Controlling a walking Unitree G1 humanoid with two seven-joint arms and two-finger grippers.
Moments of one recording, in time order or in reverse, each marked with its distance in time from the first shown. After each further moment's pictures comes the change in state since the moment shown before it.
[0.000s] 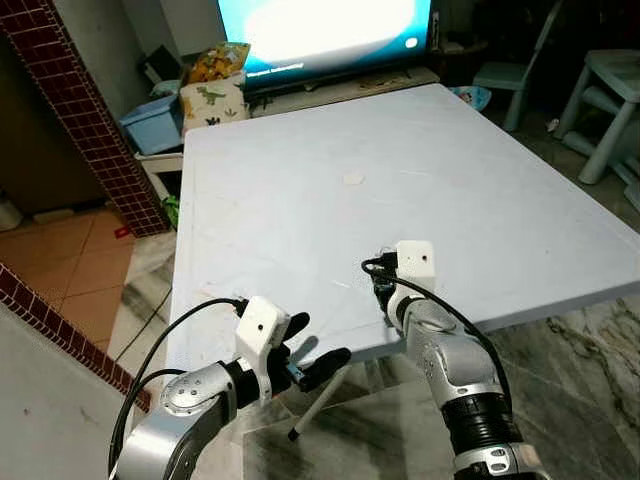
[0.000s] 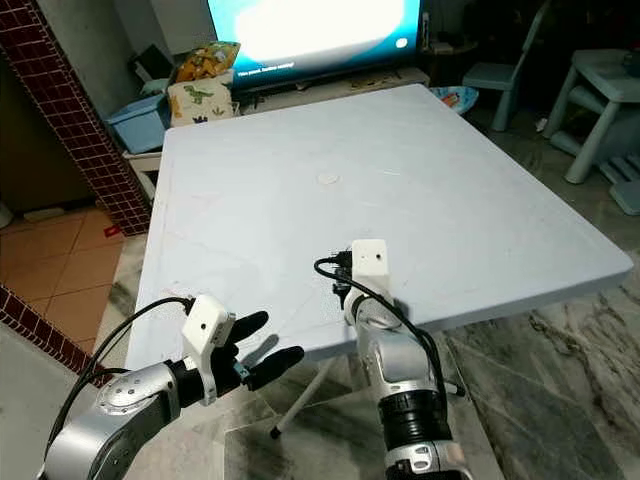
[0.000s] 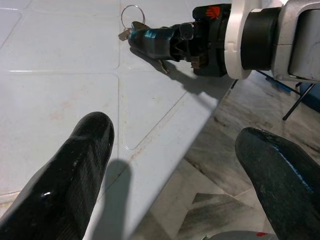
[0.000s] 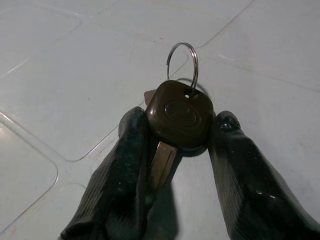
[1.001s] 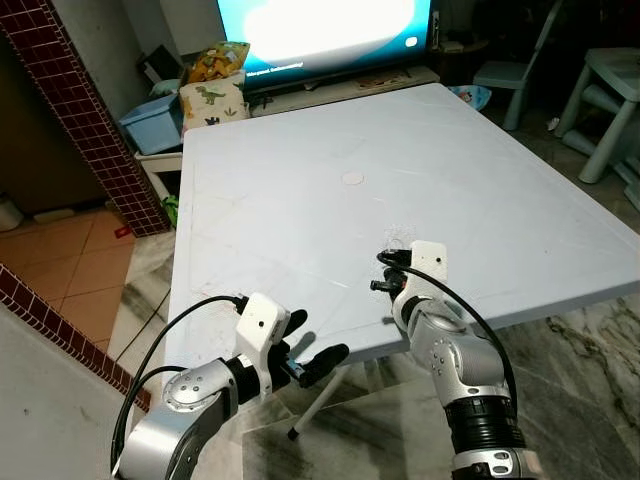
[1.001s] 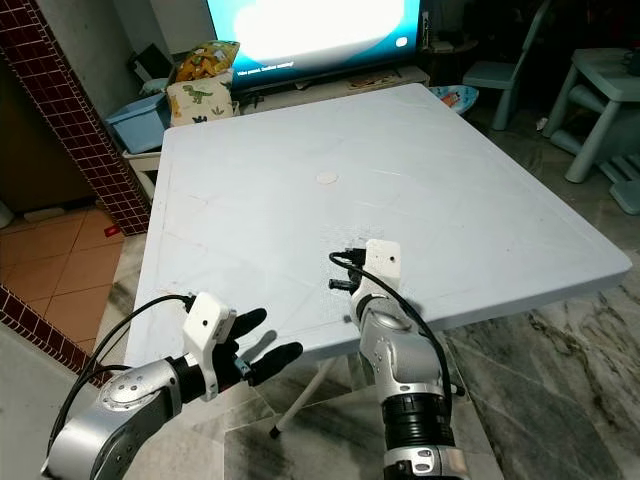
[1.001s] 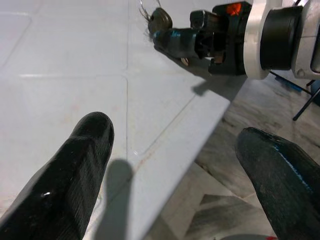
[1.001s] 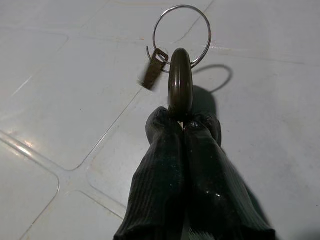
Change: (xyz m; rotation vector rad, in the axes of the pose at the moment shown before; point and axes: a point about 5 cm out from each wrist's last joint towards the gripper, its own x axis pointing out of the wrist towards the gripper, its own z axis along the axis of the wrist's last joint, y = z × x) left arm 0.003 0.004 0.003 0.024 -0.003 0.035; right arm -0.001 -0.006 0.007 0.179 0.004 -0.007
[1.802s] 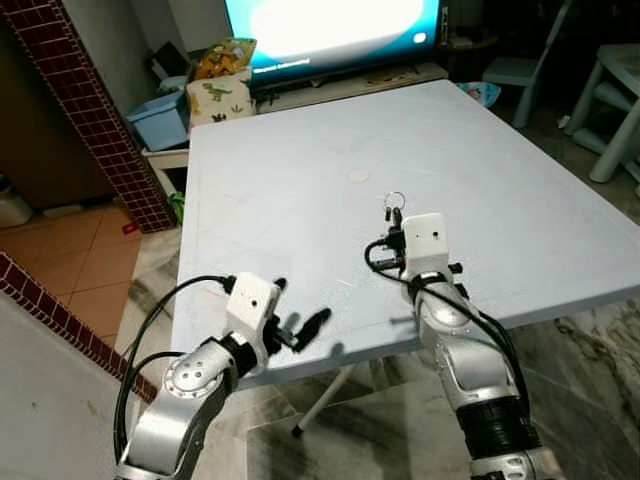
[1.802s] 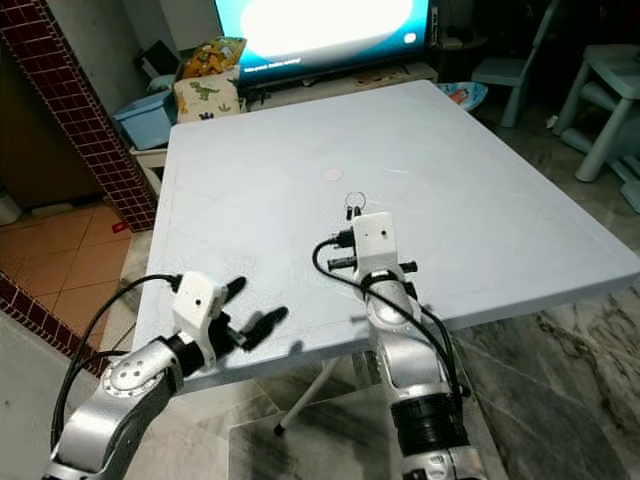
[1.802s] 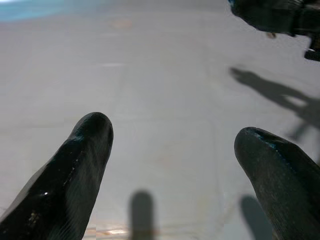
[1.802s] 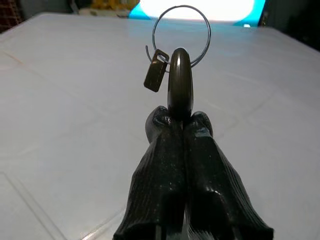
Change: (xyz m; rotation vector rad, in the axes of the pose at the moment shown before) left arm 0.004 0.022 0.020 0.127 -0.127 0.267; right arm -0.017 0.011 0.041 -0.393 -0.381 0.060
